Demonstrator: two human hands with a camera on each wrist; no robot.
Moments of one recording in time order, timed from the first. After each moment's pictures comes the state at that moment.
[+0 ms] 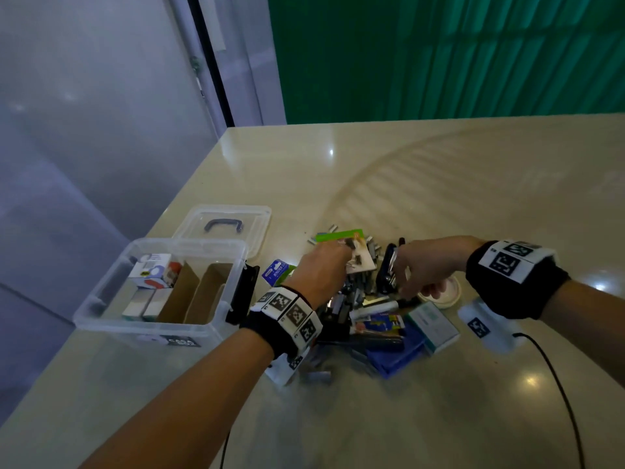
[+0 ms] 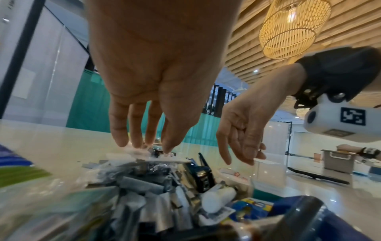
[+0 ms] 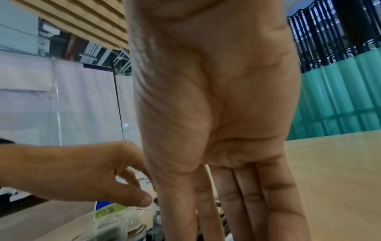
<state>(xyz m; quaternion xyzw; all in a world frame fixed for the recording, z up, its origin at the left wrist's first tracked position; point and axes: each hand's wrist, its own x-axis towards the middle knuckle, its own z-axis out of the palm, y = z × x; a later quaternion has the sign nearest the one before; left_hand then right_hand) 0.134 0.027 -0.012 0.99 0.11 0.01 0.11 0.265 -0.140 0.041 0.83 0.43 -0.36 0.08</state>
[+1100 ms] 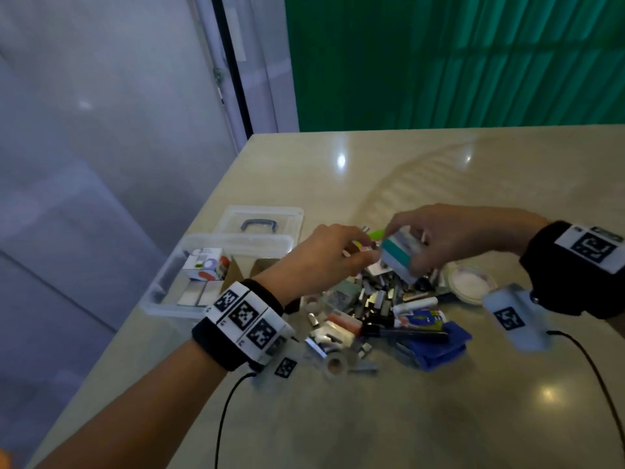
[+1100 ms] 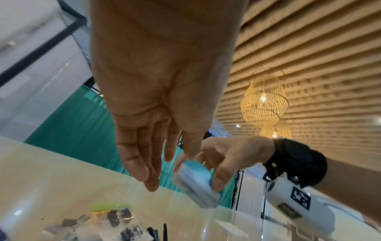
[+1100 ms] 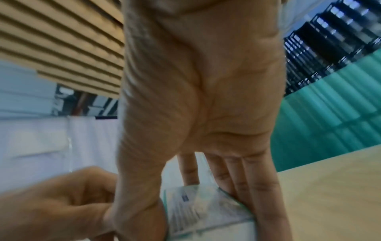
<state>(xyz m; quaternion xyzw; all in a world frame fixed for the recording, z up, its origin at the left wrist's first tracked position) 0.030 0.055 0.086 0.93 0.06 0.04 0.35 0.181 -0.116 0.129 0.83 0.48 -0.27 -0.08</state>
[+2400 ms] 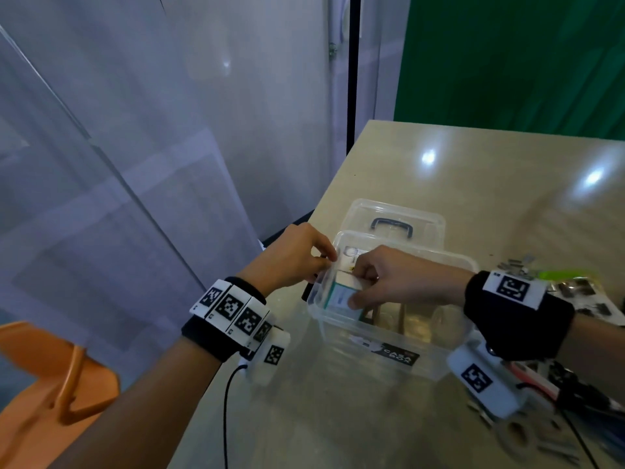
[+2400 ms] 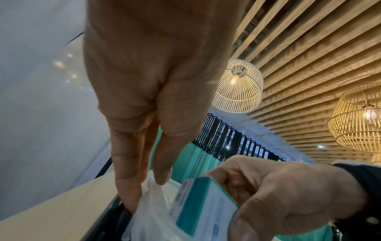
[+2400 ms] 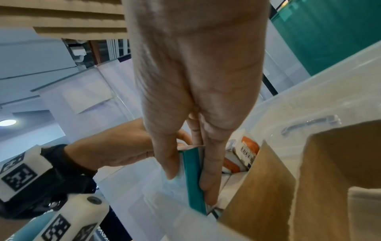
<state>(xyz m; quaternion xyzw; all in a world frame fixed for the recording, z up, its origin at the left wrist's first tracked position) -0.130 0.310 0.062 0.91 0.27 0.04 0.32 0.012 0.165 0.066 0.71 0.58 -0.35 -0.19</state>
